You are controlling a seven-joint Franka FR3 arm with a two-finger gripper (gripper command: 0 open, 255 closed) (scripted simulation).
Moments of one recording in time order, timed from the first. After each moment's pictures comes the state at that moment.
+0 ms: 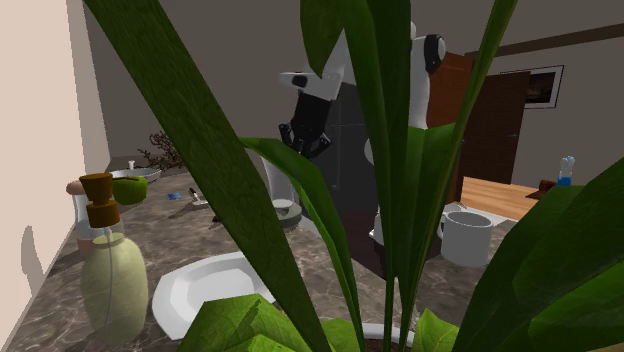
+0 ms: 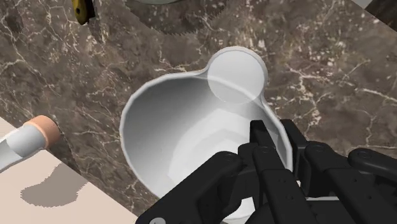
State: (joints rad) arm -0.16 -0.53 -0.19 -2.47 -0.40 2.10 -0.19
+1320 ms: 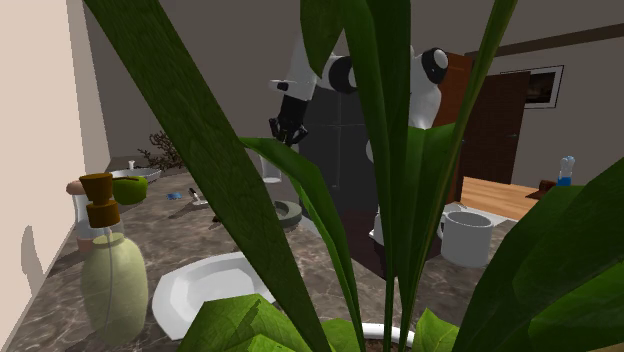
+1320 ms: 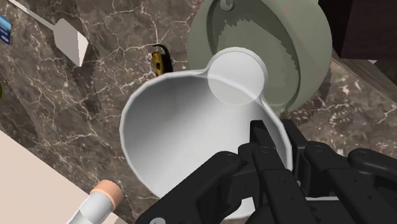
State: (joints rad) arm -0.35 -0.80 -0.49 -2.58 -0.57 2.05 -0.57
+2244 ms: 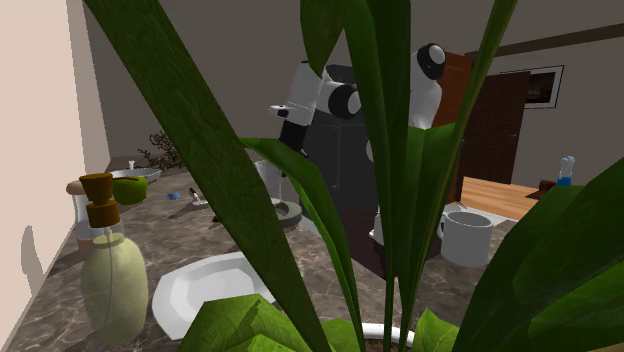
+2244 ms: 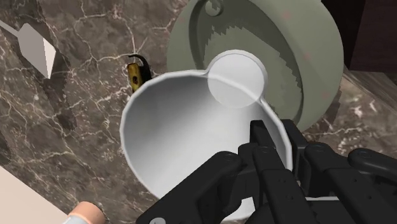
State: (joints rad) arm -0.37 -0.73 -0.56 -2.72 -0.65 2.26 -0.52
